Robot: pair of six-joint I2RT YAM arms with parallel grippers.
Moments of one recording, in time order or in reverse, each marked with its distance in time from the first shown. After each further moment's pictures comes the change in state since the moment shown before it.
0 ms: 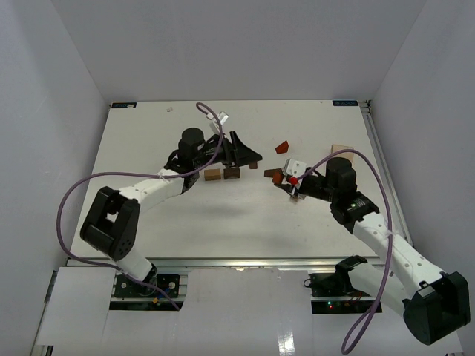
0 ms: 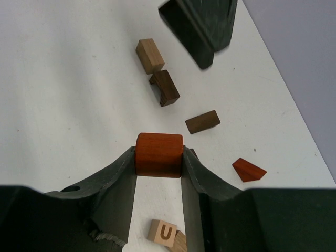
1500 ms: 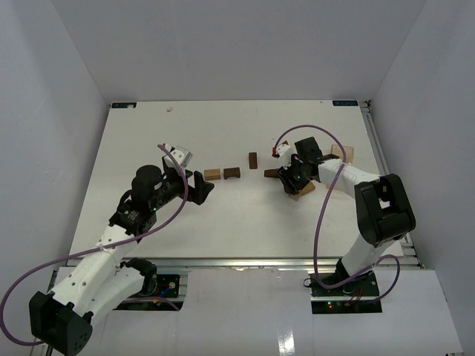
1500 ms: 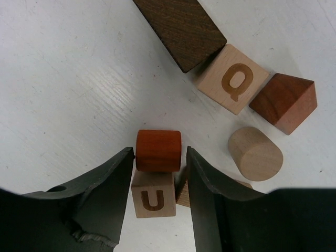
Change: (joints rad) left arm 0.085 -0.793 -0.322 -0.666 -0.439 0.736; right arm -0.091 0.731 0.356 -0.386 0.390 0.193
